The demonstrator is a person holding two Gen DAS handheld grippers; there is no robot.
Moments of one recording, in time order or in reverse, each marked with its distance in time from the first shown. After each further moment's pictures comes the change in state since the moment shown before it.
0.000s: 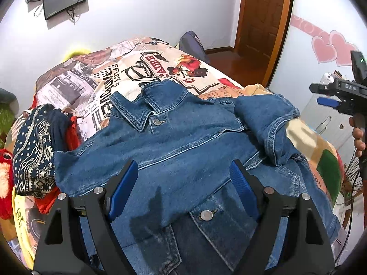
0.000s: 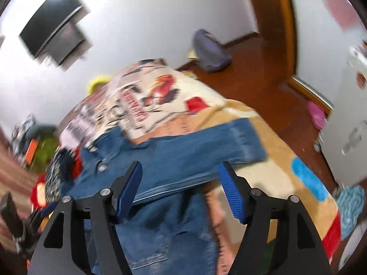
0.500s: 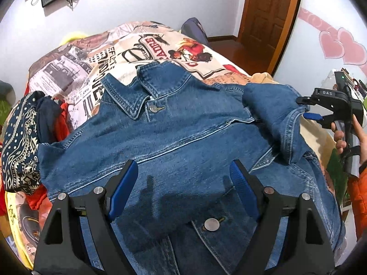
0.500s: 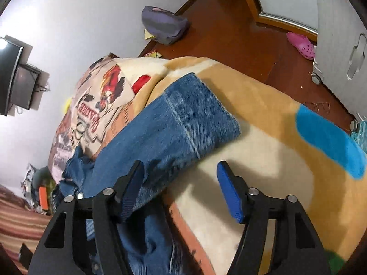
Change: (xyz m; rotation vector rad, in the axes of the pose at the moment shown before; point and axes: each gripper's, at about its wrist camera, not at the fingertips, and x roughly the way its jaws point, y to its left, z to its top) left arm 0.043 0.009 -0.002 -0.034 0.085 -0.008; right arm 0.095 -0.071 0.001 0.313 0.130 0.014
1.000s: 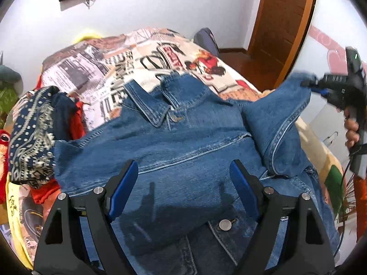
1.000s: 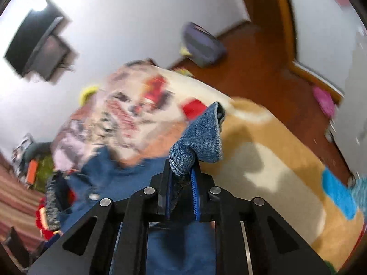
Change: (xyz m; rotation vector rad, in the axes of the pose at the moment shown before) left arm -0.031 0.028 0.002 -0.079 -0.075 0.020; right arm -0.061 0.114 -0.004 -0.332 -0.155 0.085
